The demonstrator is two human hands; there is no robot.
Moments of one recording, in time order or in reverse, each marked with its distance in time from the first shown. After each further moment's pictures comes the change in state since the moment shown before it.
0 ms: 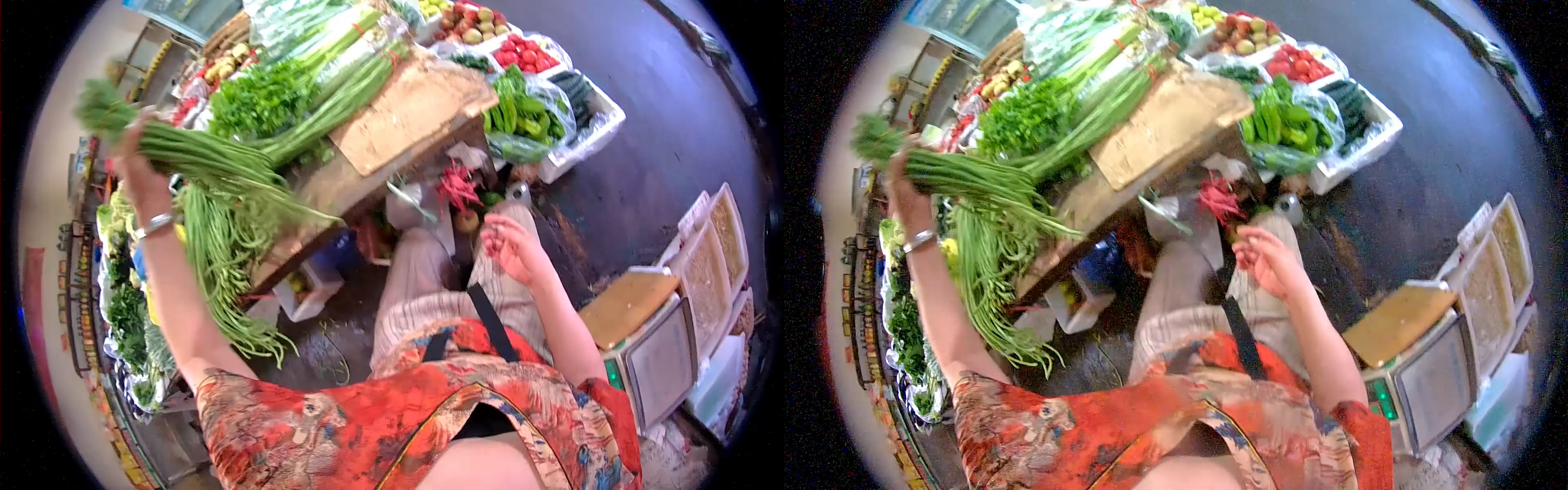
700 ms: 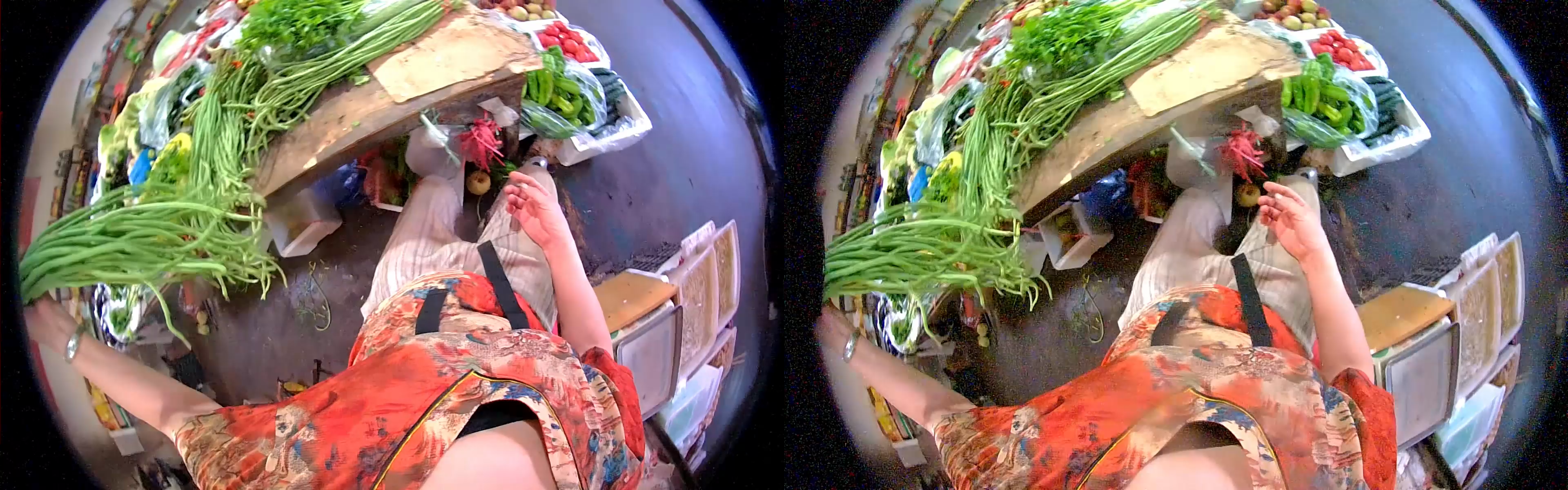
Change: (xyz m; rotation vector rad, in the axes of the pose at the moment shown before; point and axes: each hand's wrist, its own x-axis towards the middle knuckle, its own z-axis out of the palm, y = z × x) left_hand -0.146 0.240 -0.151 0.917 0.508 0.698; right_hand 0.001 -0.001 -0.008 -0.123 0.000 0.042
